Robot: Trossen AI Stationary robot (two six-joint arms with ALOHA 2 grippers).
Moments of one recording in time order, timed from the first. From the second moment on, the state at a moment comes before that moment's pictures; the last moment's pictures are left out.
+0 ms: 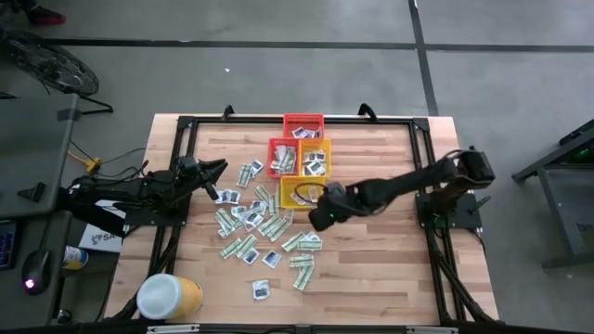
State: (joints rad) left arm -0.09 0.02 0.05 -0.05 -0.72 -0.27; right arm 0.17 1.67 1.14 -0.60 0.09 1.32
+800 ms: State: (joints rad) left arm -0.09 0.02 0.05 -0.05 -0.72 -0.27; right arm 0.35 1.75 0.89 -0.05 0.06 1.71
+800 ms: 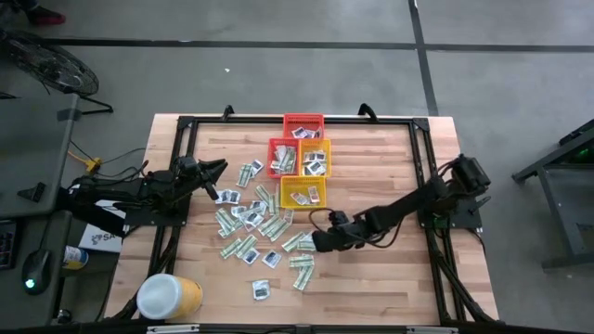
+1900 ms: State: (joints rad) left arm -0.09 0.02 0.05 -0.05 -0.72 -0.27; right arm 0.31 1.79 0.89 0.00 0.05 1.65
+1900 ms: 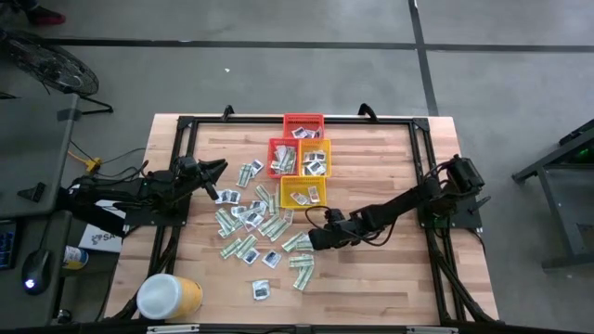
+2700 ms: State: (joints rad) left arm -0.09 0.02 0.05 -0.05 -0.72 -0.27; right arm 0.31 1.79 0.97 0.04 0.06 1.46
